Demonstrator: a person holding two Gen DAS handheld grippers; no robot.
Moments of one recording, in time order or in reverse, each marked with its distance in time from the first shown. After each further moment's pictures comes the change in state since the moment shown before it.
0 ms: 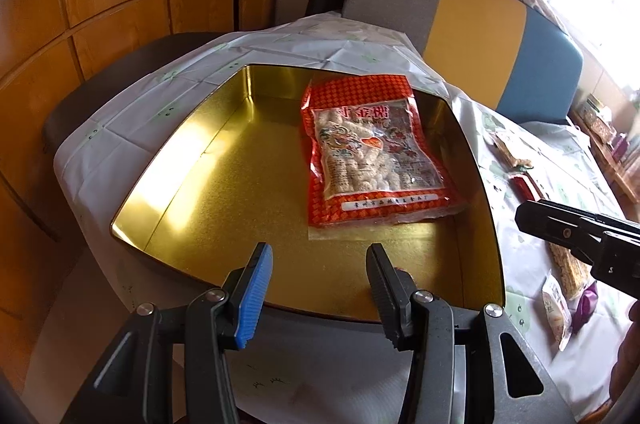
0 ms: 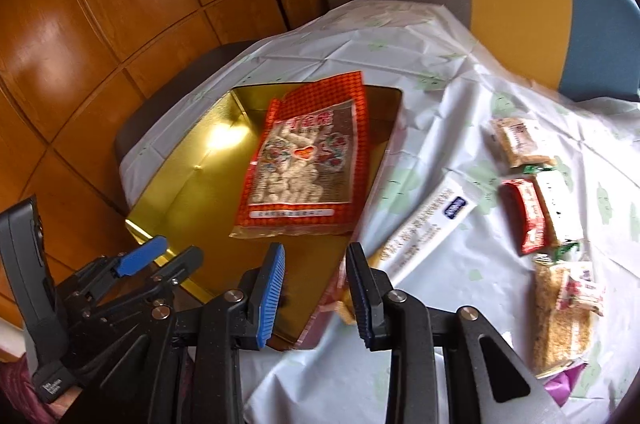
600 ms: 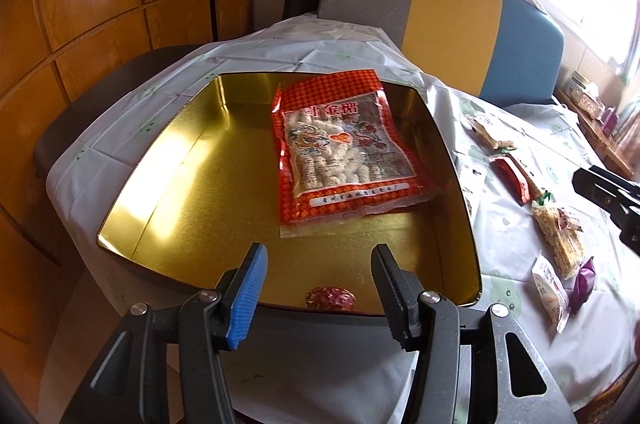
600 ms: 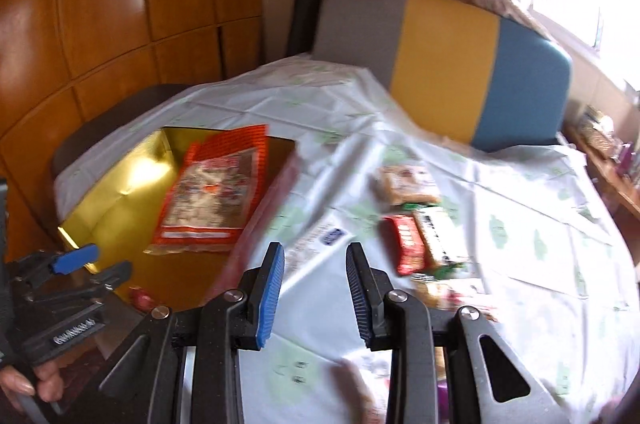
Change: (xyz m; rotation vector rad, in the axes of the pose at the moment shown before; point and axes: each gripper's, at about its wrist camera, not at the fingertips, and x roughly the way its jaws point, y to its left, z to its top) left arm -0.004 -0.023 -0.006 0.091 -0.012 -0.021; right arm -0.053 -0.026 -0.025 -0.048 -0.211 -0.332
